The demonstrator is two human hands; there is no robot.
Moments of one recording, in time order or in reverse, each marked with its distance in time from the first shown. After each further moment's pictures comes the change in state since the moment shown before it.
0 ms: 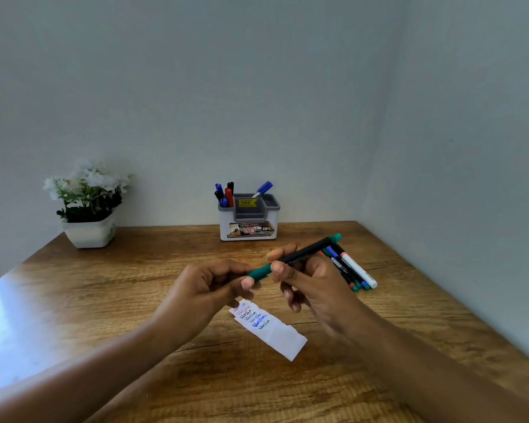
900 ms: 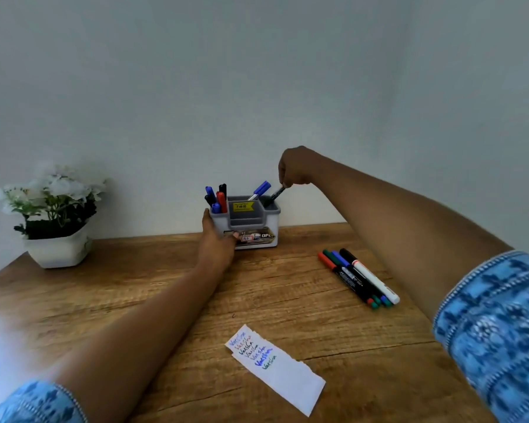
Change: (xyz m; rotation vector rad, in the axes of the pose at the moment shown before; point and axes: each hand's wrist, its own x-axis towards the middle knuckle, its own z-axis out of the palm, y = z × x) left_hand 0.177 -0.087 -0.002 0.042 0.455 -0.261; right_hand 0.262 -0.050 -0.063 -1.500 0.055 0.093
